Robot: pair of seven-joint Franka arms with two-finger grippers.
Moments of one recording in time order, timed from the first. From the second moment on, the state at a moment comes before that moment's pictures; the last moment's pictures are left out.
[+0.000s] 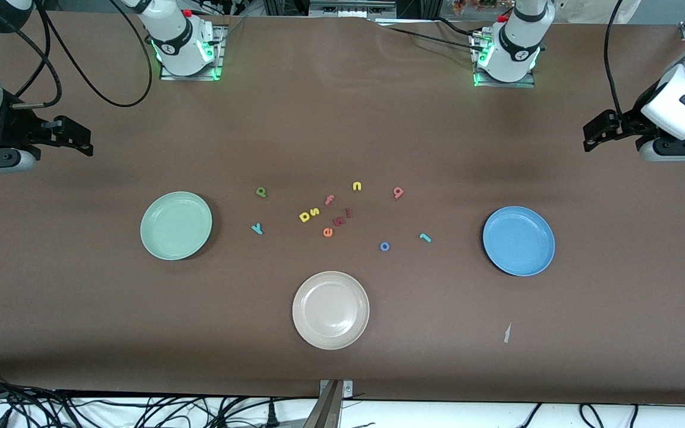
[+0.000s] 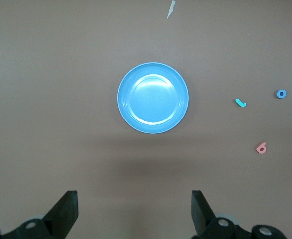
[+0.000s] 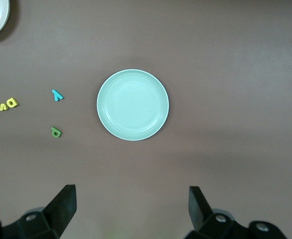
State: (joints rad) left arm 0.16 -0.04 -0.23 -1.69 0.02 1.60 -0.09; right arm 0.01 0.07 0.06 -1.56 -0.02 1.57 -0.04
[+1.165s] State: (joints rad) left arm 0.12 0.05 -0.24 -1.70 0.02 1.59 -0.08; right arm 0.03 0.08 0.08 -1.56 0.00 1.54 -0.12
